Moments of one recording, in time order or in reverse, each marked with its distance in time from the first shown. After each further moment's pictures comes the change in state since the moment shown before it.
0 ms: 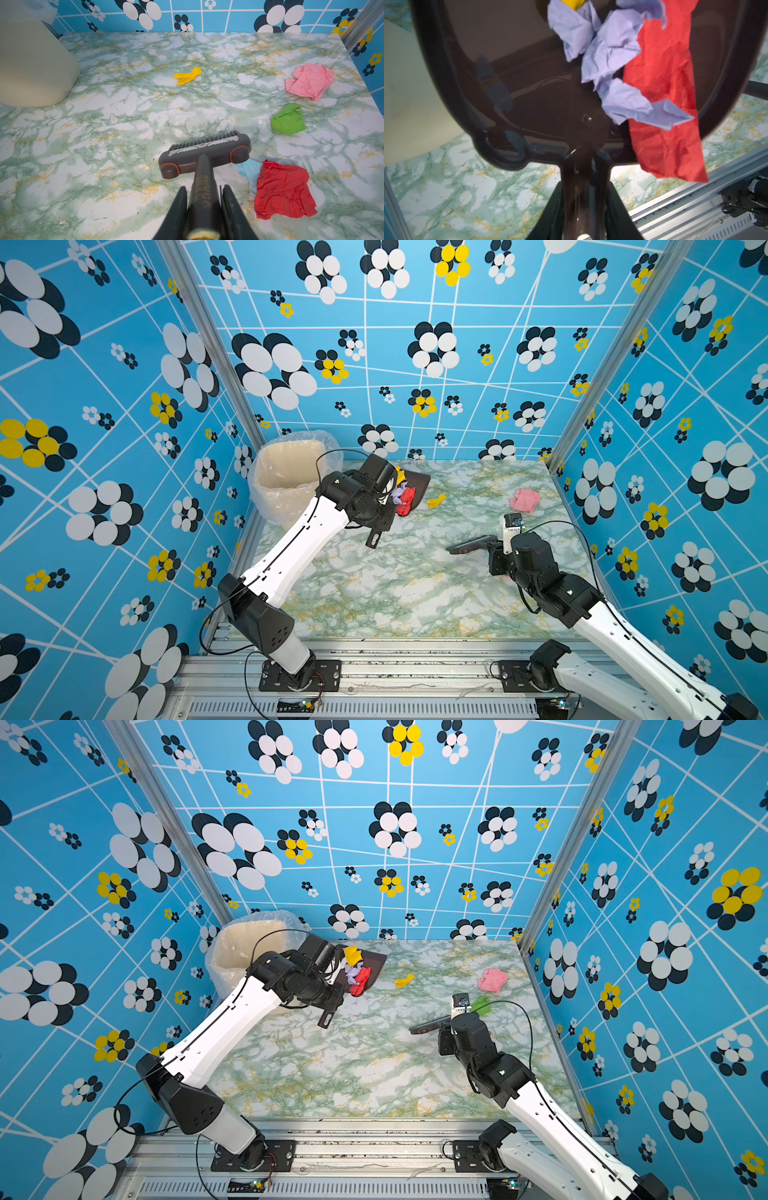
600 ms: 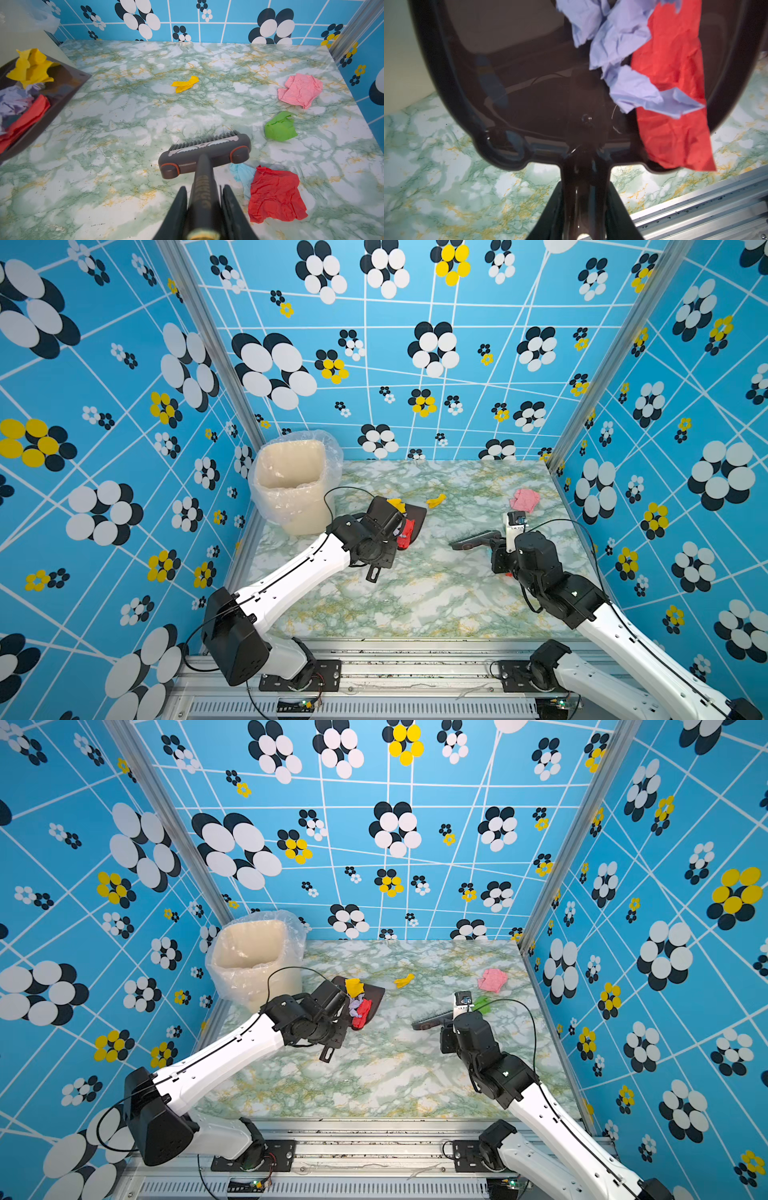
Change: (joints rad) left arm -0.144 -0.203 -0.486 0.213 -0.121 -0.154; right arm 0.001 -0.018 0.023 -0.008 0.031 -0.024
